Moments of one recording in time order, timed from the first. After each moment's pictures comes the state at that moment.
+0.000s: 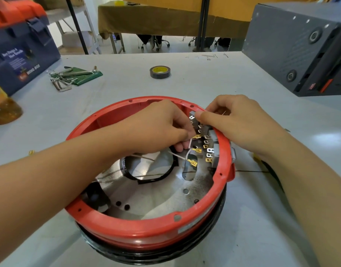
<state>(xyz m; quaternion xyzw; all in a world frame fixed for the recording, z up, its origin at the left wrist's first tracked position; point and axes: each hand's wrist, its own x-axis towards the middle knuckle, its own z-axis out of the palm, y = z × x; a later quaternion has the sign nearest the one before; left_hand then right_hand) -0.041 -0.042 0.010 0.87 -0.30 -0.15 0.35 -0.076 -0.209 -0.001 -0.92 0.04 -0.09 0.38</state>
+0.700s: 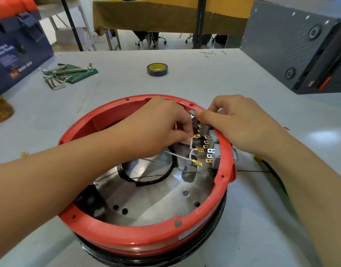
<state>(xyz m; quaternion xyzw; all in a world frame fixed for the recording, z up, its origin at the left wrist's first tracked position) -0.034 -0.040 0.006 0.88 -0.42 -0.02 0.21 -0.076 -0.207 0.001 -0.94 0.04 -0.07 0.34</state>
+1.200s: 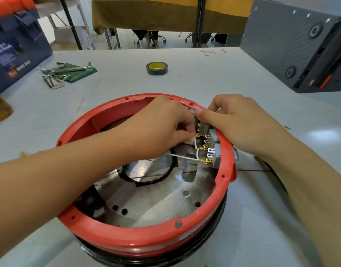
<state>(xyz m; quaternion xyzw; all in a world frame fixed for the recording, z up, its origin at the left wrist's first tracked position) -0.035 -0.043 0.005 0.88 -0.43 -0.01 0.22 -0.076 -0.206 0.000 -0.94 0.04 -0.07 0.34</state>
